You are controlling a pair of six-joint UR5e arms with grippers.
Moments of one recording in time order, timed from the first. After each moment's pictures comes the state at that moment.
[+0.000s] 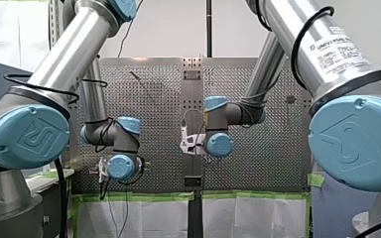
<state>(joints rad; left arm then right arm) -0.47 -2.10 -2.39 -1.98 -2.05 -1.65 2.37 -1.03 1.95 -0.86 1.81 1.55</state>
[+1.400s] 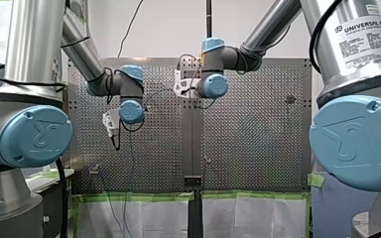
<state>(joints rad) -0.41 -1.68 -2.19 -2.41 -2.12 -1.84 2.37 -1.29 1.73 -0.53 1.70 1.56</state>
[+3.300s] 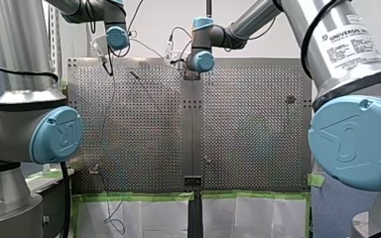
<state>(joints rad) -0.17 -1.38 -1.76 -2.80 -1.93 -1.86 2.37 -1.15 1.27 -0.35 1.56 1.67</state>
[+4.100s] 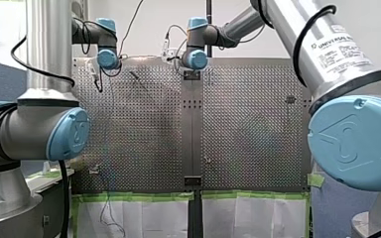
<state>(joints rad) 0.04 -1.59 -1.68 -2.80 -1.70 -1.86 2.37 -1.03 1.03 -0.29 1.56 1.64</state>
